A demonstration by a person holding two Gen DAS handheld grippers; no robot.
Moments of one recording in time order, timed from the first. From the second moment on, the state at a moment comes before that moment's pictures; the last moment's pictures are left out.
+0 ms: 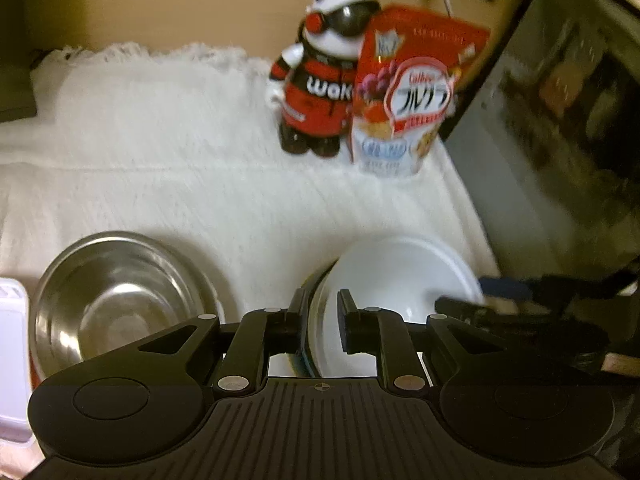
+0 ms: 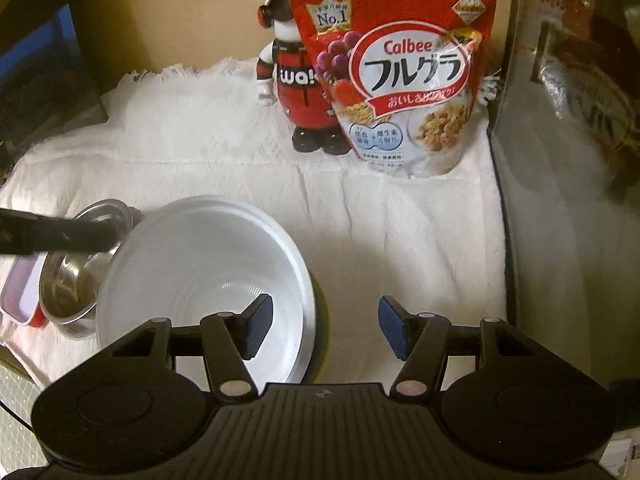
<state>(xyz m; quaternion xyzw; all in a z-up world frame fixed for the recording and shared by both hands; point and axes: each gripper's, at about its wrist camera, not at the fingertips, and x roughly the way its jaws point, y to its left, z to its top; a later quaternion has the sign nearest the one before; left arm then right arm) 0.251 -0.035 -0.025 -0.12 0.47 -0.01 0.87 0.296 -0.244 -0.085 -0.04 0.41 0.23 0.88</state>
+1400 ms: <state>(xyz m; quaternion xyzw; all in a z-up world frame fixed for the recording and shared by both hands) 0.281 -0.058 -0.093 -0.16 0.56 -0.06 0.81 0.327 -0.261 -0.154 0.10 0.51 0.29 0.80</state>
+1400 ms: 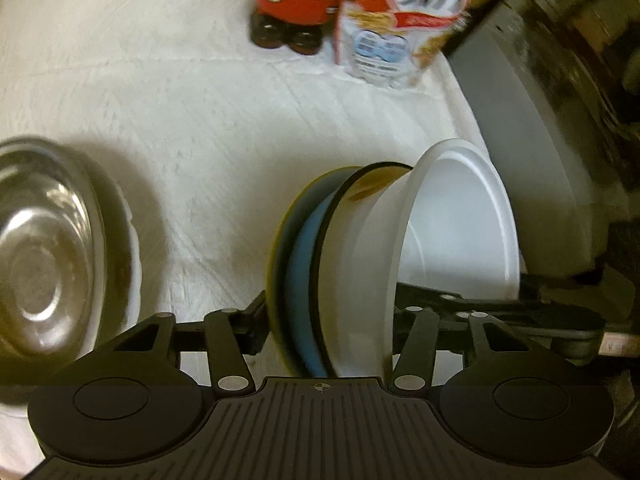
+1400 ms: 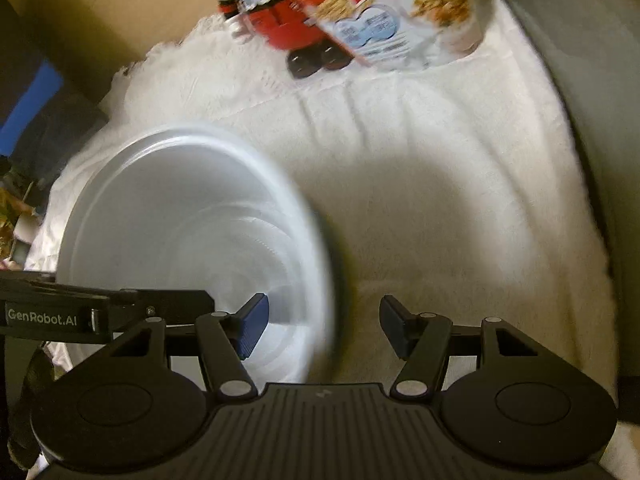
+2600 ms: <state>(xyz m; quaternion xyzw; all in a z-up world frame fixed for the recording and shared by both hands) 0.272 -0.049 -0.057 -0.08 0.50 0.00 0.86 0.314 -0.258 -0.129 0.02 0.45 0.19 0.87</state>
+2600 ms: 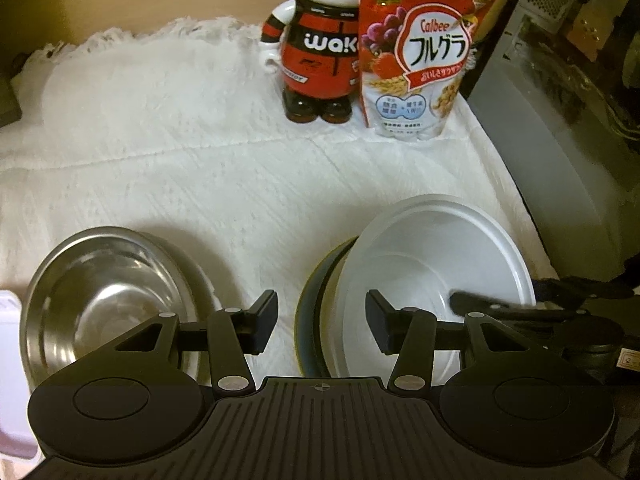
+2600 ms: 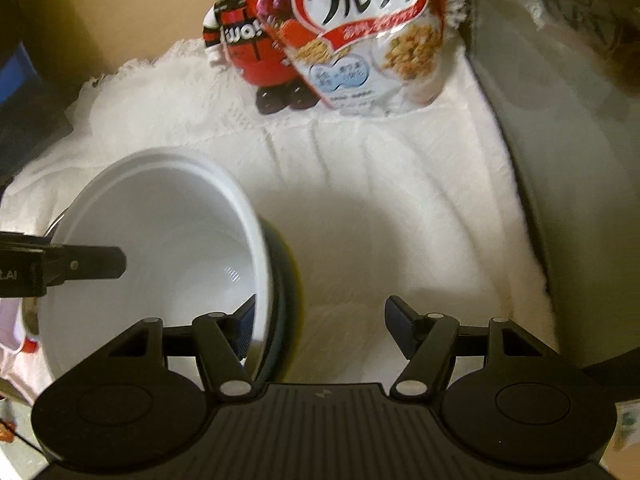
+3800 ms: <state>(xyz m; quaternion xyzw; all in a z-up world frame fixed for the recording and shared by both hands) 0.301 -0.036 -0.103 -0.15 0.59 -0.07 0.79 0.339 -0.250 -0.157 0.17 0.55 0.25 0.78</state>
